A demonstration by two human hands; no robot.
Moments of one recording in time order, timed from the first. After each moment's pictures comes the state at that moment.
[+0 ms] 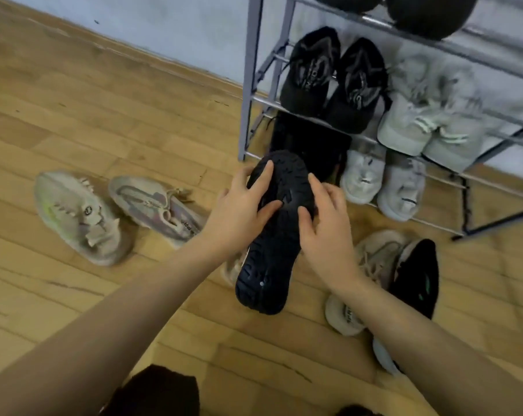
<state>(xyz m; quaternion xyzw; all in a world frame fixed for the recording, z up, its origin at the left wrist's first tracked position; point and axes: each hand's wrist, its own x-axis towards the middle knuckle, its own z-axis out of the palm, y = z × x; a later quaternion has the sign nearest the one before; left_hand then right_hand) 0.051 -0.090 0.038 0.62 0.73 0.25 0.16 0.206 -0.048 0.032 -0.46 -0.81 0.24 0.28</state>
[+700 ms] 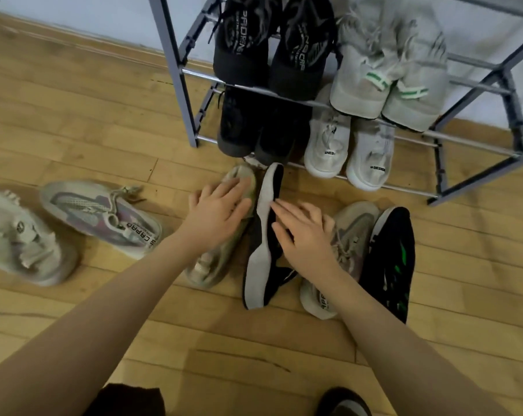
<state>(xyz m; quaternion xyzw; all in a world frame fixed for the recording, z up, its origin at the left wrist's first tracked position) 0.079 -0.051 -0.035 0.65 0.72 0.14 0.21 0.269 -0.028 -0.044 -0.51 -0.84 0.17 0.12</state>
